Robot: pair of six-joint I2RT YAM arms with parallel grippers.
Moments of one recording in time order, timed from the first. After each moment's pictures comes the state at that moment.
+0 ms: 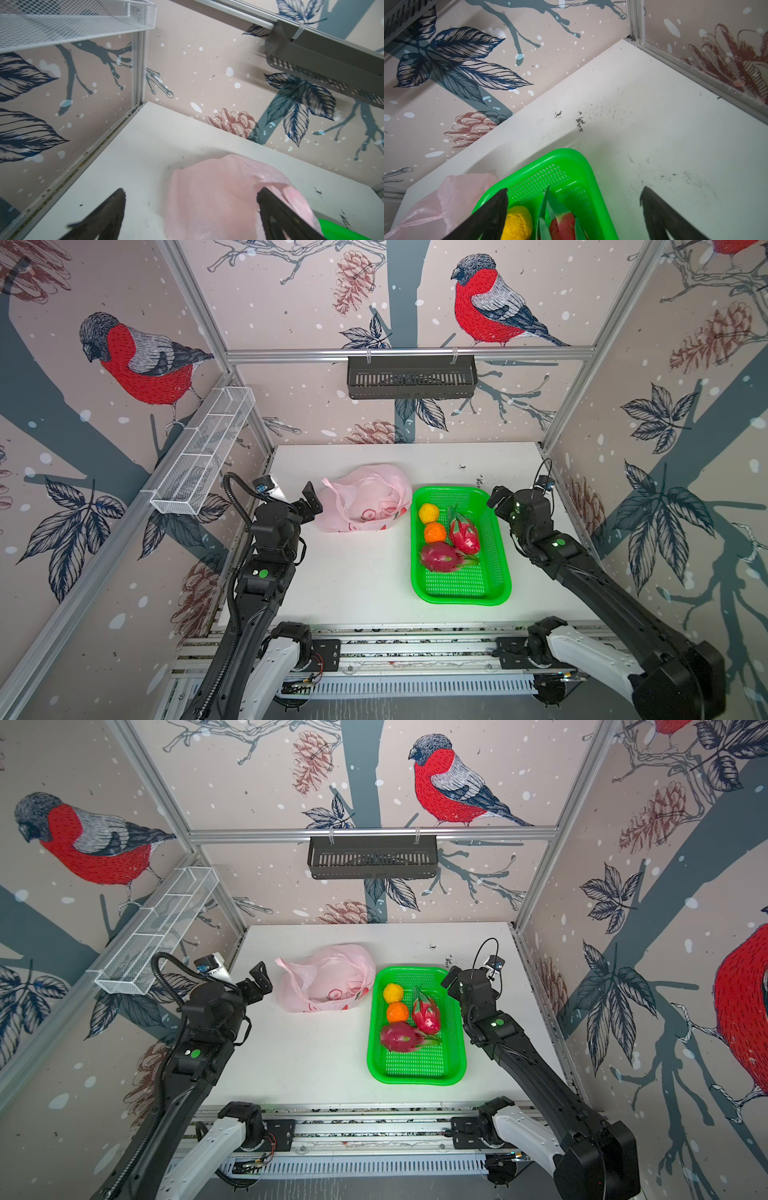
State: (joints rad) left arm -0.10 0.77 0.74 -0.18 -0.27 -0.34; right arm 0.36 1.00 0.74 -0.22 0.42 0.67
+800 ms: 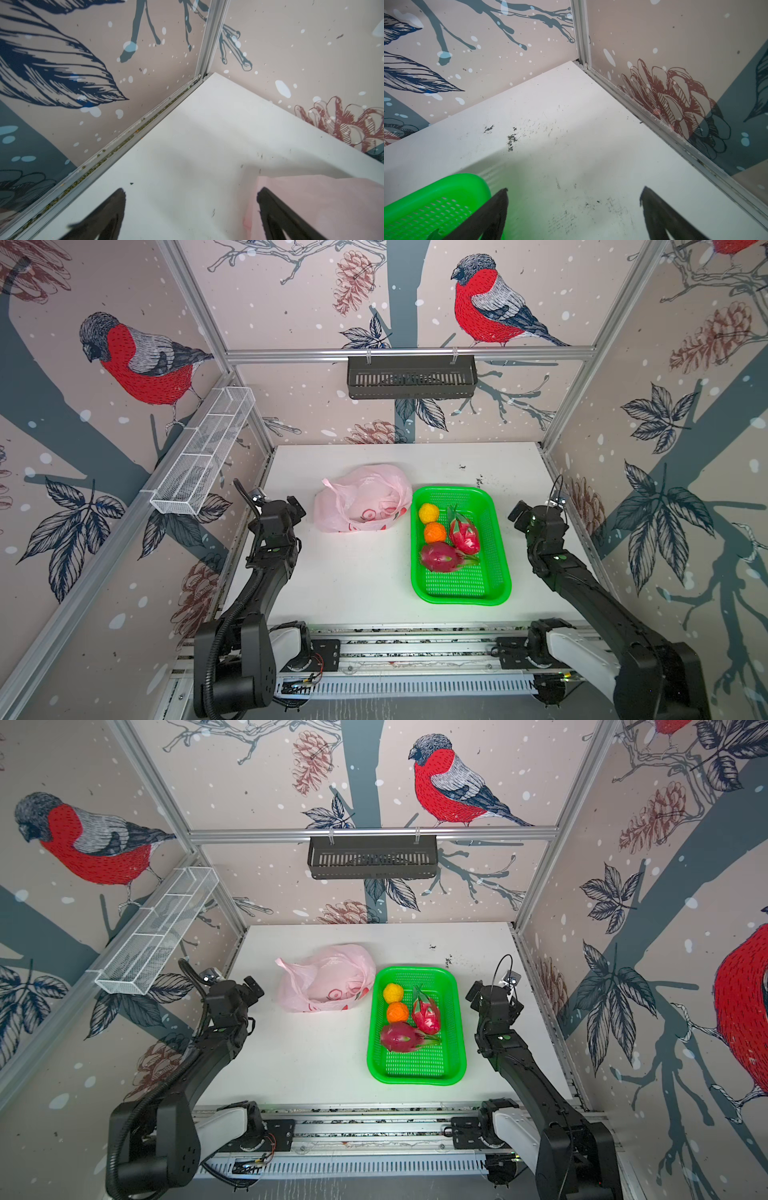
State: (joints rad) left arm 0.13 1.15 0.49 0.26 -0.34 -0.35; right arm 0.12 0.99 0.45 0.12 0.44 0.39
